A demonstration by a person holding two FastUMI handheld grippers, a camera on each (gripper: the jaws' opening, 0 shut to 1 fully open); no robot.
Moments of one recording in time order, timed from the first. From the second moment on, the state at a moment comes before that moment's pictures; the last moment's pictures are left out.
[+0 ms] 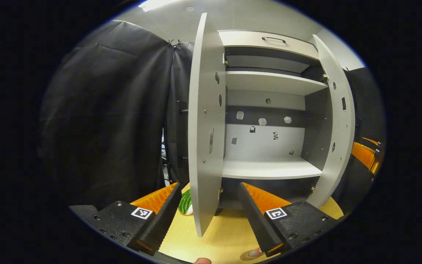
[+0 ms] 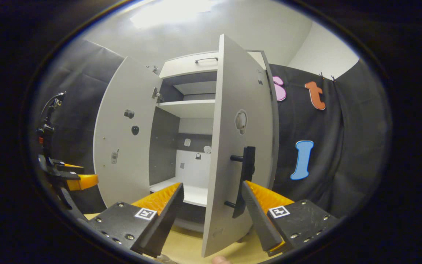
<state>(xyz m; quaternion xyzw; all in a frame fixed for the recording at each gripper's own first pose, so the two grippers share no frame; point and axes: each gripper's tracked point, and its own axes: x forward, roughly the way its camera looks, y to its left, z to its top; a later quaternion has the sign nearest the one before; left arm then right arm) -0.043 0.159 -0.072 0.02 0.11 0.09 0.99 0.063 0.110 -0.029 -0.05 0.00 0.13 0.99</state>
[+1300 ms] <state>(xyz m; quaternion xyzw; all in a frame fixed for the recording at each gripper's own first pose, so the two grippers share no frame) -0.022 0.270 -0.063 0.02 0.07 0.22 0.97 0.078 0.144 -0.043 -0.04 0.00 0.16 0.99</state>
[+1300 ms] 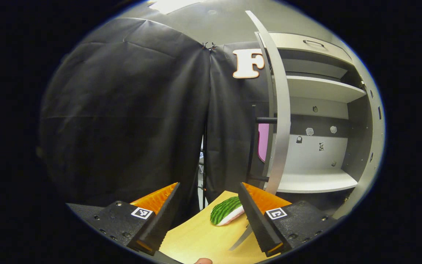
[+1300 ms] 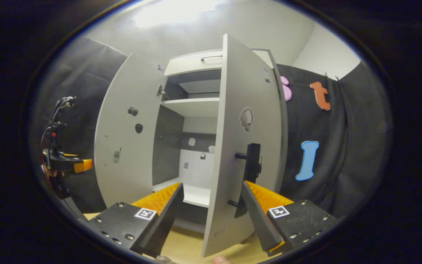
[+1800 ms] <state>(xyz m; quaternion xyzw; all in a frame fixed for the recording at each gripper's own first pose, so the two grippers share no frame) -0.017 0.269 -0.071 0.02 0.08 0.21 0.97 0.103 0.164 -0.029 0.02 -0.01 0.18 0.98</state>
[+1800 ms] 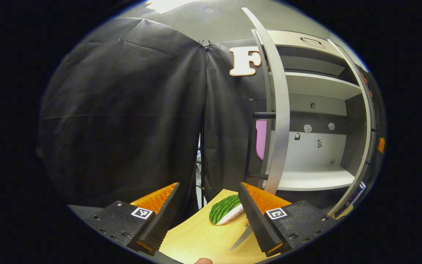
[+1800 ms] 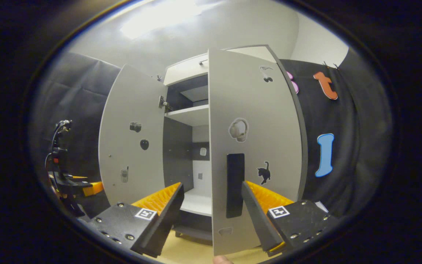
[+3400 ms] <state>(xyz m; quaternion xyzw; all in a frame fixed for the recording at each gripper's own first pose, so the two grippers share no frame) -0.007 0.236 -0.085 0.01 0.09 0.10 0.99 0.092 0.157 -0.038 0.00 0.00 0.18 0.98</state>
